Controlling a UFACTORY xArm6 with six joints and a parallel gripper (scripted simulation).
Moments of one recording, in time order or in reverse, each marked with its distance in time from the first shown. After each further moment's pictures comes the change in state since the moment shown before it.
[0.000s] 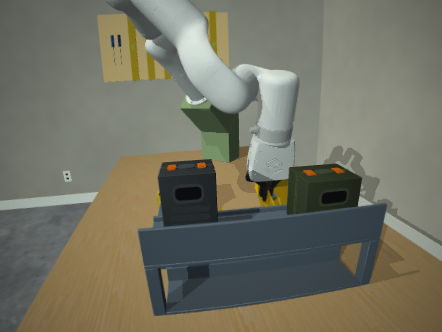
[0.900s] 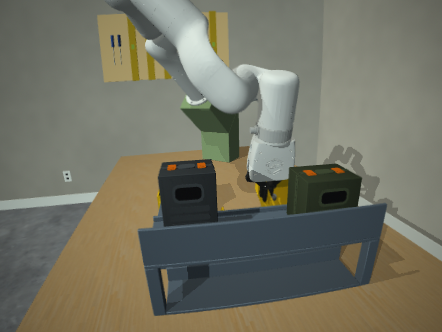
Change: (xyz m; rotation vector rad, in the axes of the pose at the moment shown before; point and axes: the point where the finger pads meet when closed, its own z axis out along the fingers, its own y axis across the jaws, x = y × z) arm -0.002 0.000 0.000 0.000 -0.006 0.000
